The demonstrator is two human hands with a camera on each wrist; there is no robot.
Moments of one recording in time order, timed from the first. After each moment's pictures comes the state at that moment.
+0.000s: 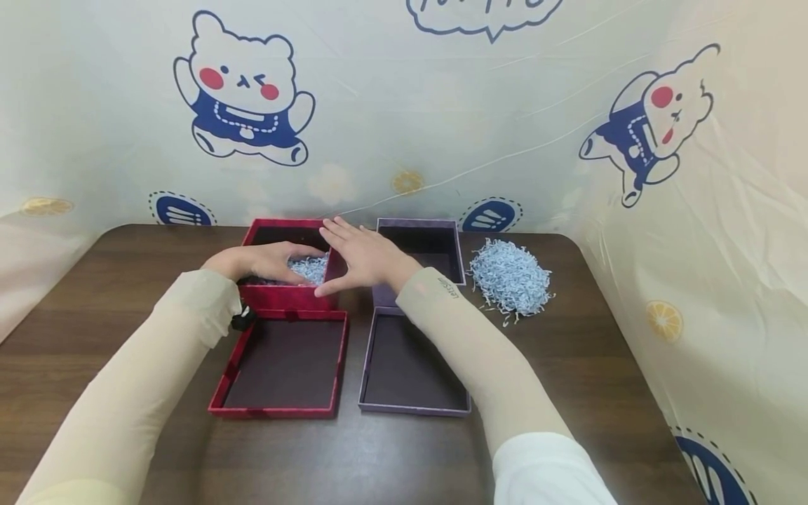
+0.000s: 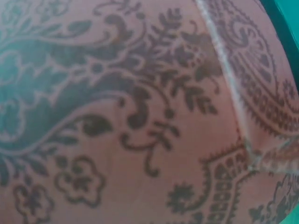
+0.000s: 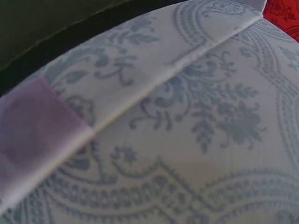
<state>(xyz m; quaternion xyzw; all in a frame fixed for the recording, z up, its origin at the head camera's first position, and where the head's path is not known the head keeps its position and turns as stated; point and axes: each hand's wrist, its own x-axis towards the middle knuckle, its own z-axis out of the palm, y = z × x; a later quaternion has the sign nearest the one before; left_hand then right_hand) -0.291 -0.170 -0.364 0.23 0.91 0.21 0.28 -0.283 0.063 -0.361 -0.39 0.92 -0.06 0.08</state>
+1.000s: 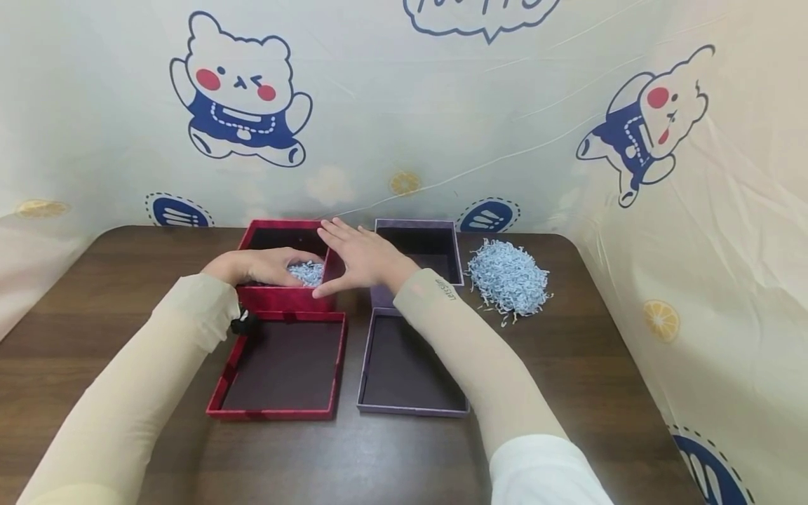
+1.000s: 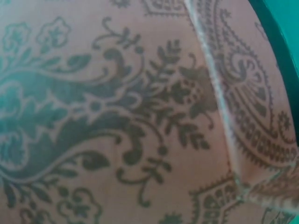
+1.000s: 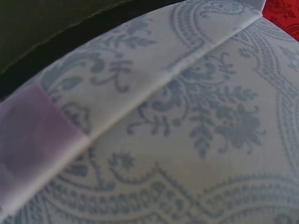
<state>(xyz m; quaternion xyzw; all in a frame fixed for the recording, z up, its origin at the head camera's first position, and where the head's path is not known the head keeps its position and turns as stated) -0.287 -0.169 -0.365 0.22 0.87 0.28 0.34 -0.286 0.062 -0.365 -0.37 0.92 -0.06 0.08</state>
